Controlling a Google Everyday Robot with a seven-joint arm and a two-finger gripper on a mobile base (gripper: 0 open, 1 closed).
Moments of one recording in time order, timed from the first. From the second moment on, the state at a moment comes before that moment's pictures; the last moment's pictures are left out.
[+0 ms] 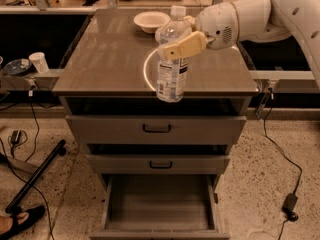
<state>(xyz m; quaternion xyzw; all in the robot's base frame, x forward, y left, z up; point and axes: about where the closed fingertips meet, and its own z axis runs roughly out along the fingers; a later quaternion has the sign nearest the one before) 0.574 -0.019 0.989 -0.56 0.55 0.45 0.43</state>
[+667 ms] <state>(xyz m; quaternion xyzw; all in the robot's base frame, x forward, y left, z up) 0.567 -0.022 0.992 -0.56 0.56 0.43 0.44</state>
